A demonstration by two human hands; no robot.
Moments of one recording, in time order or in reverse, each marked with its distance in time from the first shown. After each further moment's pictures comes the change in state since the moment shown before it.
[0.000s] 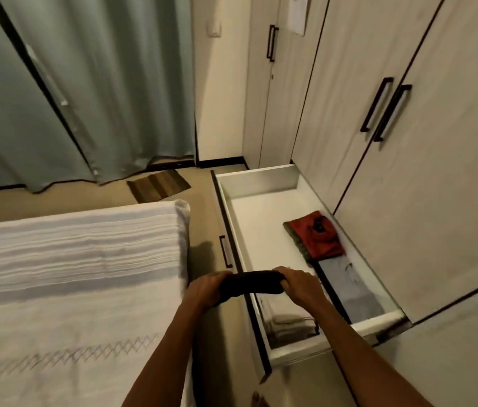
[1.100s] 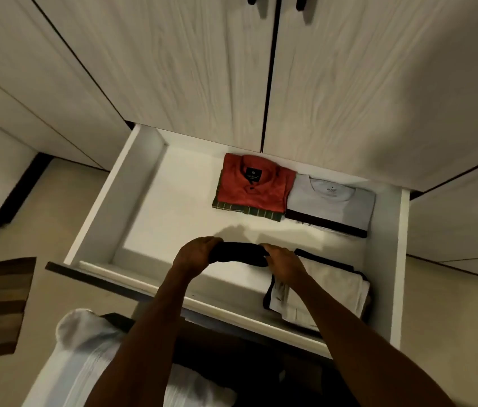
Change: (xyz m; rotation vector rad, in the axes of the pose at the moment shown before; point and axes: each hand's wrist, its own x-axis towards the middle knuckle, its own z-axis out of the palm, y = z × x) left_hand 0.536 -0.075 0.075 0.268 -0.617 0.812; right_hand 0.285 0.100 0.140 0.571 -0.008 0.969
